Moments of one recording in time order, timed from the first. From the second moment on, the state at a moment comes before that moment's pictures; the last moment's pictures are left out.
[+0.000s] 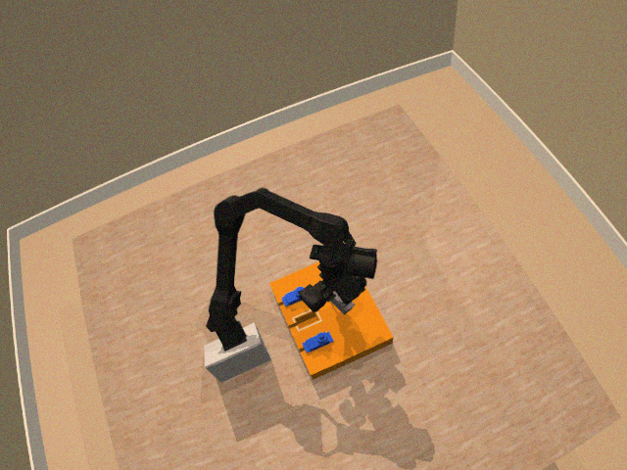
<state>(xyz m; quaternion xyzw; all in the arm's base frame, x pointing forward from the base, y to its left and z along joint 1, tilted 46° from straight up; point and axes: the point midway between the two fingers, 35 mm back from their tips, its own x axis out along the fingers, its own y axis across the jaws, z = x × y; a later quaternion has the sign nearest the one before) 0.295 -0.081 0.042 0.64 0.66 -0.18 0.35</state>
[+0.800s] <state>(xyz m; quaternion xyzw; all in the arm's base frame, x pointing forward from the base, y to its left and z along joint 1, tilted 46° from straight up) 0.295 -0.081 0.042 0.44 0.68 0.10 0.58</state>
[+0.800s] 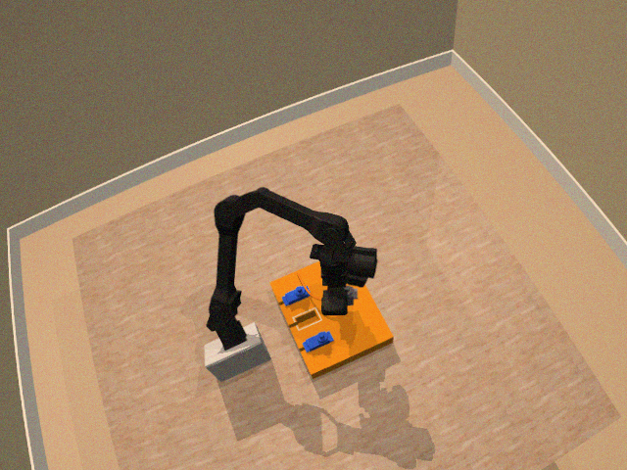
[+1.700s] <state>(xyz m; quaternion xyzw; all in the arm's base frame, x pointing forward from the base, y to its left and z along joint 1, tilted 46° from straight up) 0.261 -0.076 0.042 0.31 0.64 0.25 0.66</state>
